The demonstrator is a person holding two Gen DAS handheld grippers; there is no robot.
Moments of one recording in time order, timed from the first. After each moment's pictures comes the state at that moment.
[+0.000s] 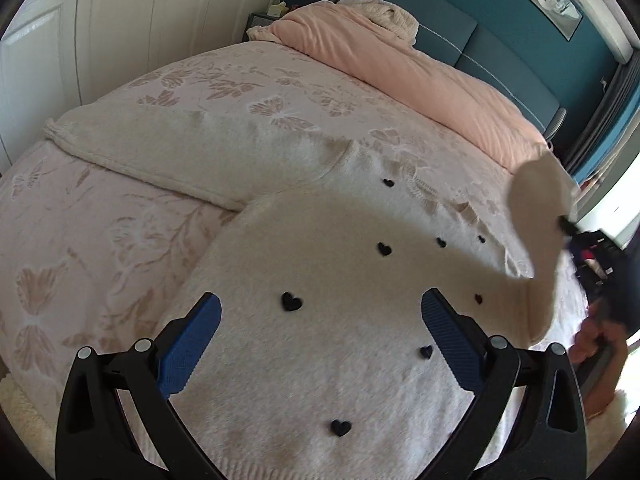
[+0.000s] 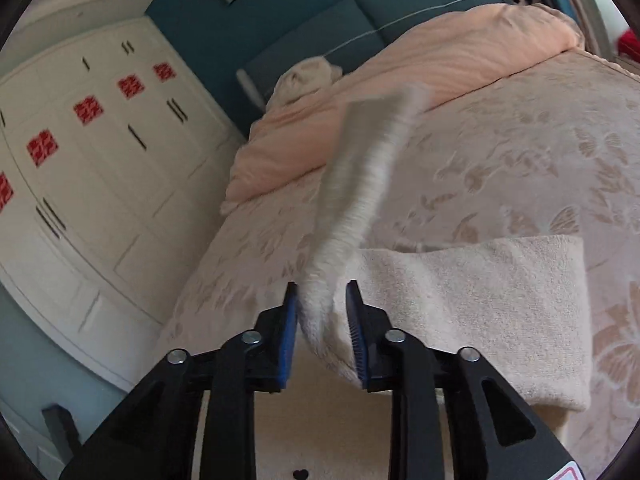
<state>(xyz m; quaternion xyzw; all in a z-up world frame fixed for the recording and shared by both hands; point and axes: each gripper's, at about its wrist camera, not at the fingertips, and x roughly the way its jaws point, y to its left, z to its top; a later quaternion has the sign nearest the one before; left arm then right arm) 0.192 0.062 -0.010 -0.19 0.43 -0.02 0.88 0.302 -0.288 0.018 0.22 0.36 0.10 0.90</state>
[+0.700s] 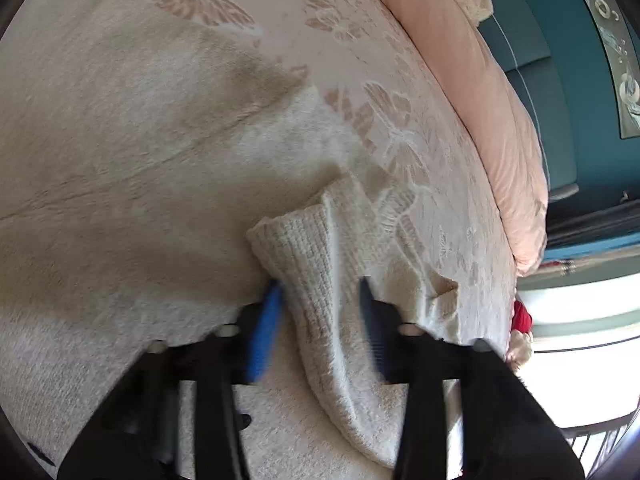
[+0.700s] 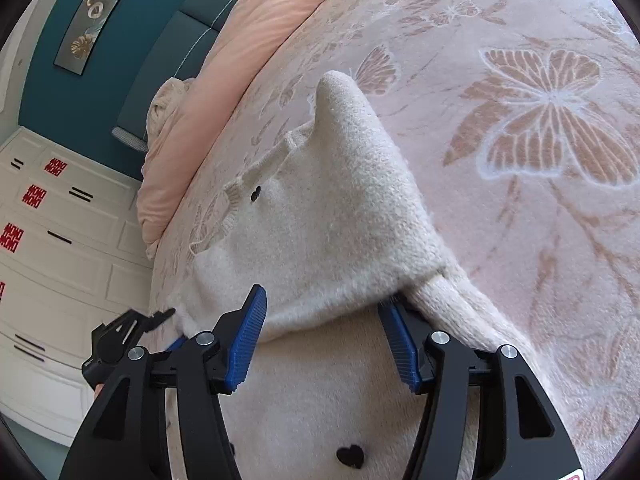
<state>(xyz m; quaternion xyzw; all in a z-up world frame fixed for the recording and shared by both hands) 0.415 -0.007 -0.117 -0.40 0.53 -0.06 0.75 0.229 -0.405 -0.090 0.44 0.38 -0.06 0.81</state>
